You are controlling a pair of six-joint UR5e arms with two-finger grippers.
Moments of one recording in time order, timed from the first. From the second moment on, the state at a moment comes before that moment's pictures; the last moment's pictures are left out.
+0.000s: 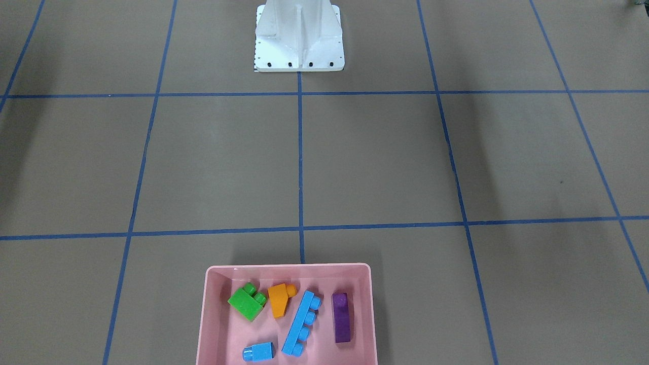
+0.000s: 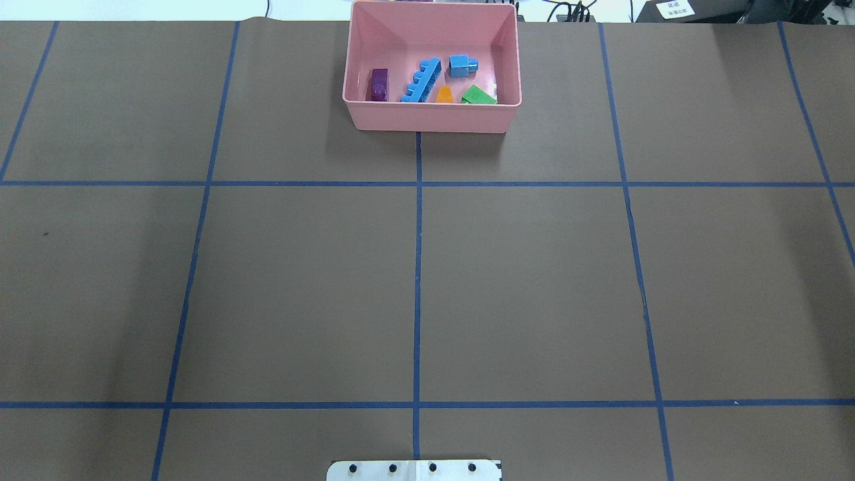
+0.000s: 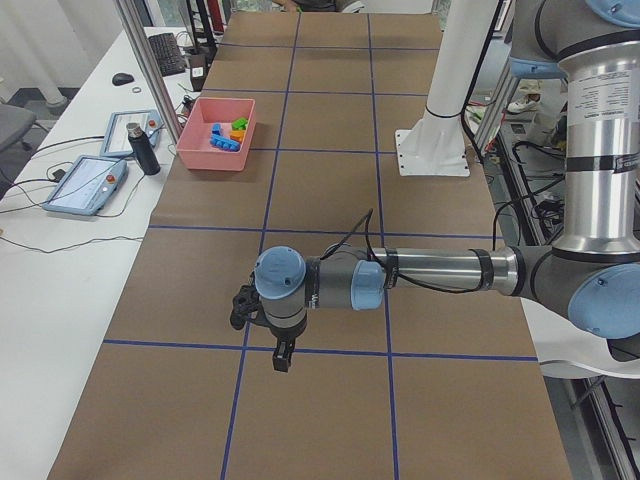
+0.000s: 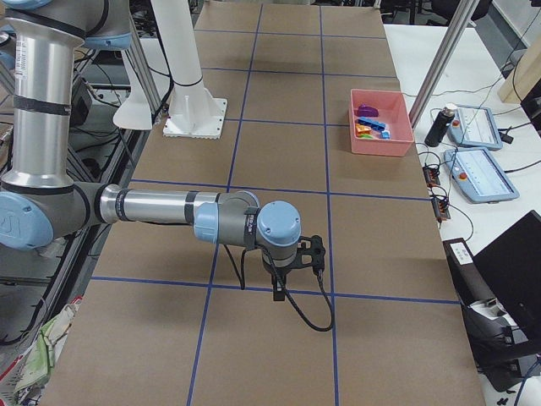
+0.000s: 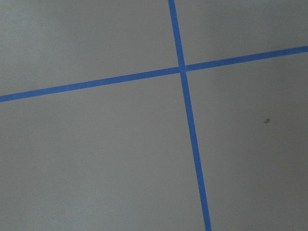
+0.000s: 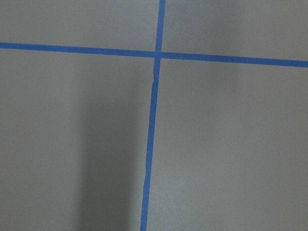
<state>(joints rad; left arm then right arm) -1.61 -1.48 -1.66 -1.56 -2.36 0.18 1.65 -1.73 1.75 -1.65 2.40 -0.16</state>
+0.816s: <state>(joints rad) -1.61 -1.48 -1.67 -1.57 -2.36 0.03 1.66 -1.73 1.75 -1.65 2.39 -0.01</state>
